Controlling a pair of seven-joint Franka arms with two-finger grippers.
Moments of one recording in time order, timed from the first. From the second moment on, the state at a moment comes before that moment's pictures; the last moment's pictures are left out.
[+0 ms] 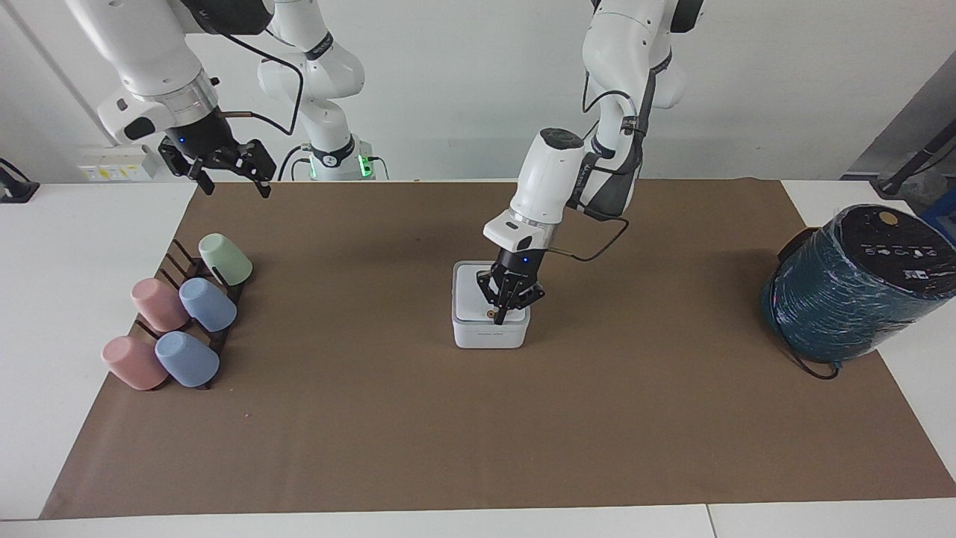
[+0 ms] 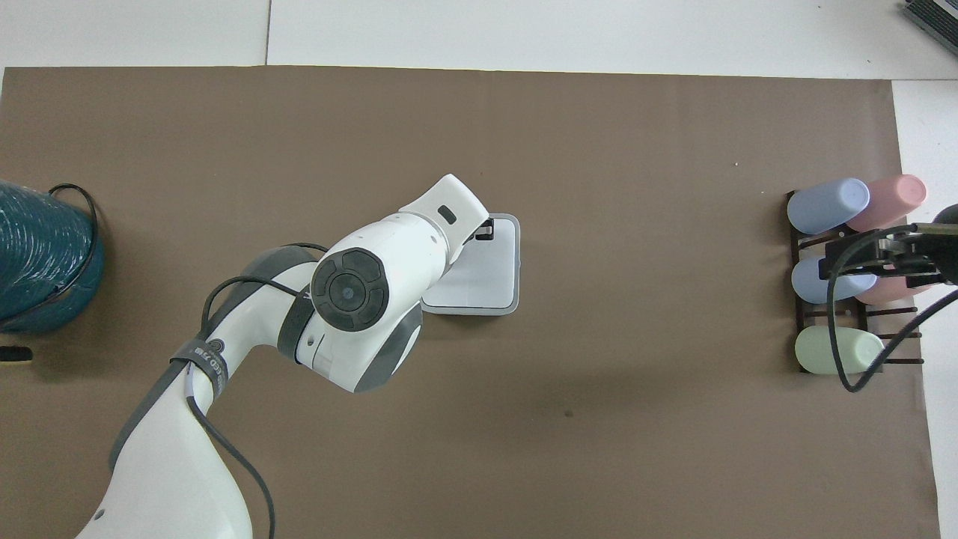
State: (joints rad) left arm -0.61 0.31 -0.02 -1.90 -0.02 2.73 -0.47; right arm 0.07 -0.07 -0.07 -1.65 0.01 1.53 0.11
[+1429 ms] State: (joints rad) left arm -0.42 0.08 0.00 -1.88 -0.02 2.19 -0.38; right arm 0.07 -0.08 -0.07 -1.66 0.01 1.53 0.11
